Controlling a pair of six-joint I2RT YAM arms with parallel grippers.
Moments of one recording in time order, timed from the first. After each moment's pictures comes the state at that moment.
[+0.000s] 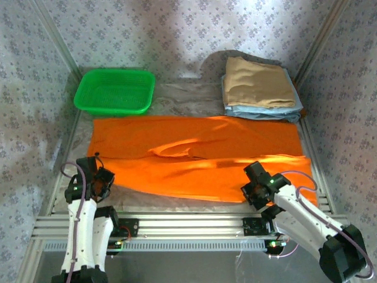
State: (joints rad) left arm 0.17 0.58 0.51 -0.97 0.07 -0.96; right arm 0.49 0.79 0.39 -0.95 -0.05 1.51
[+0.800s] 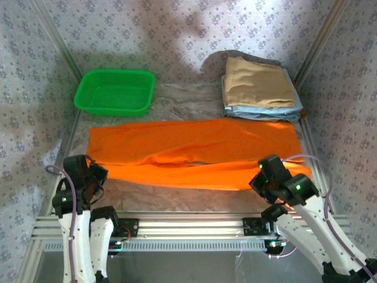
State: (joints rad) left arm 0.17 0.52 0.77 -1.12 0.05 -0.92; right arm 0.46 0.66 0.77 -1.26 0.03 1.16
